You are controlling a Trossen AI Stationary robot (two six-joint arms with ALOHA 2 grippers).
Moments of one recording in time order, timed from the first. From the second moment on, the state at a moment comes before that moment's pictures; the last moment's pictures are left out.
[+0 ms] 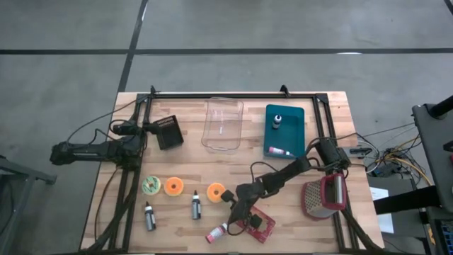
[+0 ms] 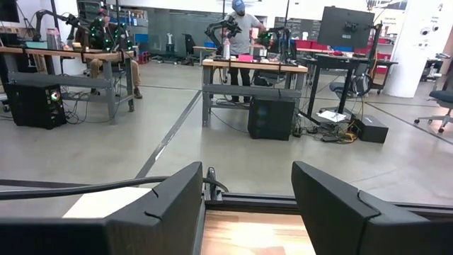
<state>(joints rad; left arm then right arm) 0.00 0.10 0.05 -0.18 -1.56 -0.30 0.35 2.16 1.08 0.55 -0.42 -0.24</state>
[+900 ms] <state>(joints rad) 0.00 0.10 0.05 -0.18 -1.56 -0.30 0.36 2.16 1.08 0.56 -0.43 -0.18</state>
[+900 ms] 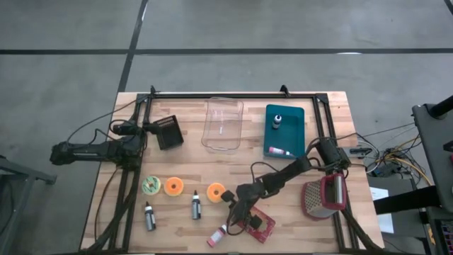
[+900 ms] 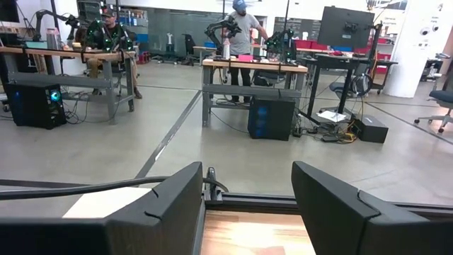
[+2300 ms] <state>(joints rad) 0.00 0.10 0.05 -0.18 -1.56 -0.30 0.37 2.16 1.09 0.55 -0.38 -0.13</state>
